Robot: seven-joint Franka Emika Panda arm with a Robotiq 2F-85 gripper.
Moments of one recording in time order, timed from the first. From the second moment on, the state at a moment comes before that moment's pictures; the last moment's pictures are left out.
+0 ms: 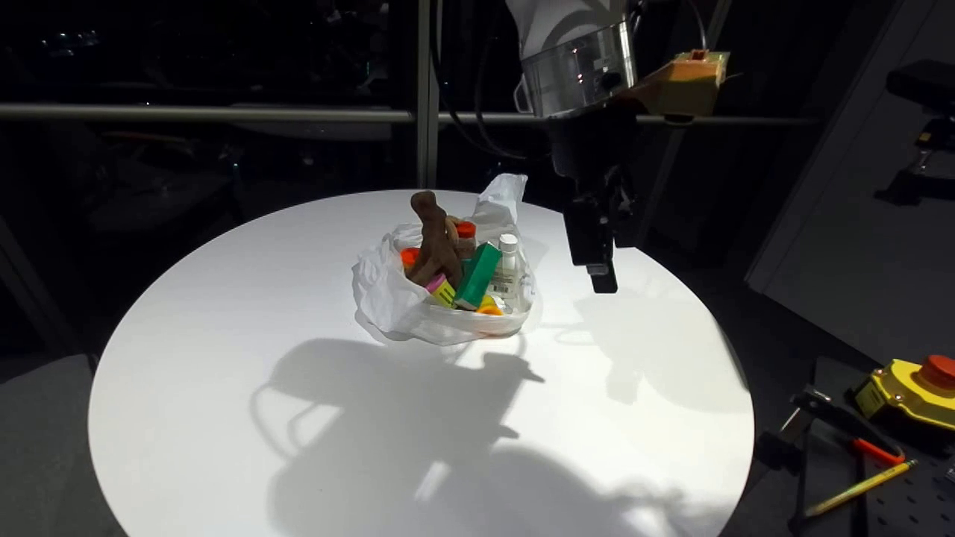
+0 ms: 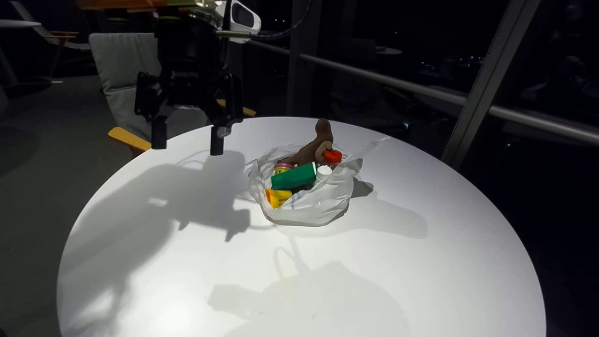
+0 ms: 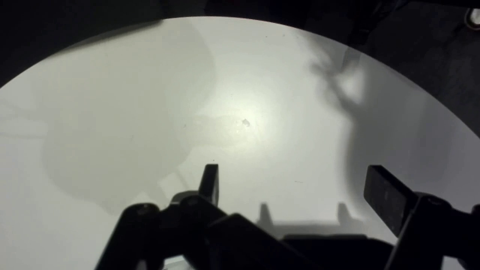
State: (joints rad) arm 0.12 0.20 0.08 -2.14 -0.17 1.93 0.06
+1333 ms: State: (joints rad) arm 0.34 0.73 0.06 -1.67 -0.38 2.28 0.23
